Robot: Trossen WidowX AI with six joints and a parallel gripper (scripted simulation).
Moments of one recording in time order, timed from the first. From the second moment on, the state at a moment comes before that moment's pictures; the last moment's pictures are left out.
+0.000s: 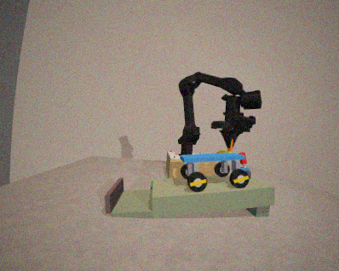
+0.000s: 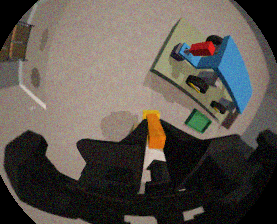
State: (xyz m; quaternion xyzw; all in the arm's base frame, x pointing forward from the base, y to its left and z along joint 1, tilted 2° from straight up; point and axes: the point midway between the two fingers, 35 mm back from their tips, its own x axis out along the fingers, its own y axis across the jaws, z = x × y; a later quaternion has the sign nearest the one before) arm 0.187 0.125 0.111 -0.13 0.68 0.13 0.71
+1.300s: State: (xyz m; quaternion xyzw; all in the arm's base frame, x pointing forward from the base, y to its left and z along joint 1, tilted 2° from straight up) arm 0.187 0.124 0.111 0.34 0.61 -0.31 0.64
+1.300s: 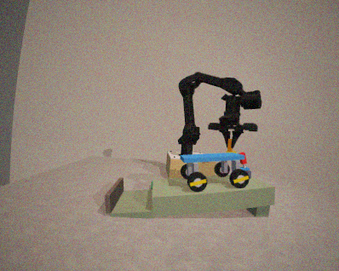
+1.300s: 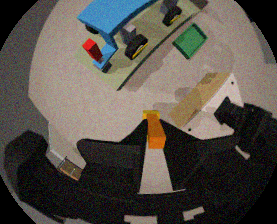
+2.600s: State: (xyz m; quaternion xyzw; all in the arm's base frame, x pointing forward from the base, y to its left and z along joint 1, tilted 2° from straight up) arm 0.194 0.085 0.108 0.54 0.46 -0.51 0.48
